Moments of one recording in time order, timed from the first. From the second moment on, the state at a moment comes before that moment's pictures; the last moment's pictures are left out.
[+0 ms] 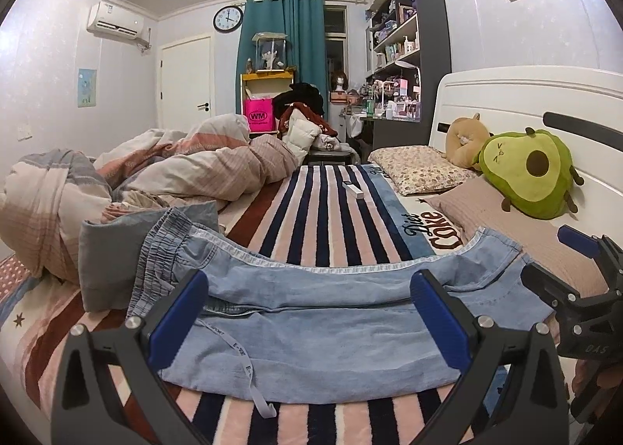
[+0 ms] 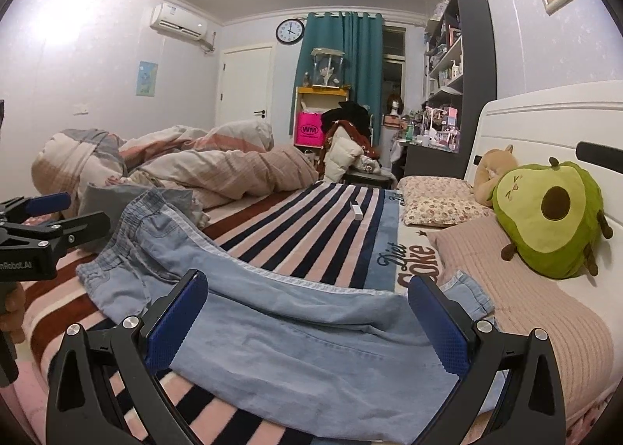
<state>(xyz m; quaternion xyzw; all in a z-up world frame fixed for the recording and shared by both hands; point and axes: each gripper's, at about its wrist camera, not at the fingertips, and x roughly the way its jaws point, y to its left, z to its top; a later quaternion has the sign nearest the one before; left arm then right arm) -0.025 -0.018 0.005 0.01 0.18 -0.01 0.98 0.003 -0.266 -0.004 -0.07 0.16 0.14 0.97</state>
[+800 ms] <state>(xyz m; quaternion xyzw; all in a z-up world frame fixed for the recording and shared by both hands) -0.028 -0.040 0.036 0.03 0.19 0.01 0.98 -0.030 -0.305 -0.003 -0.09 0.14 0.10 0.98</state>
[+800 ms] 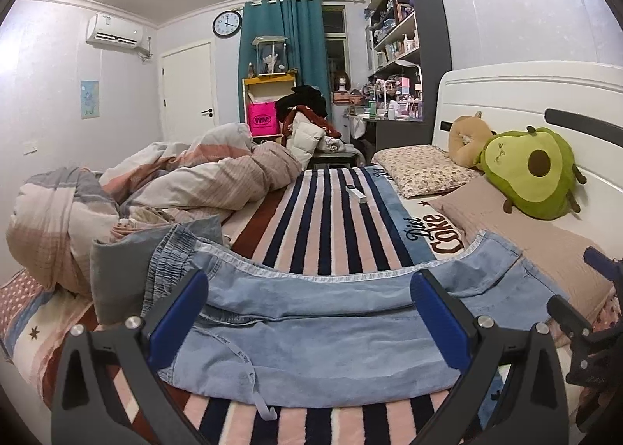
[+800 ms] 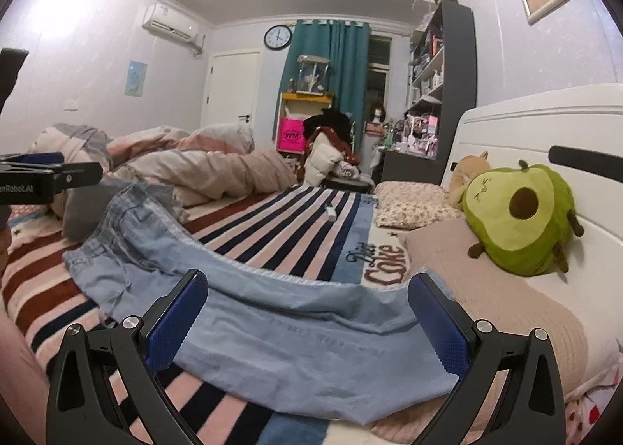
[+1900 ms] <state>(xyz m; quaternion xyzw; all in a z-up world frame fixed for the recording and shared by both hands) 0.008 -0.024 0.017 0.01 0.20 -0.01 0.98 0.010 -0.311 -0.027 -0.06 0.19 0.09 0.98</state>
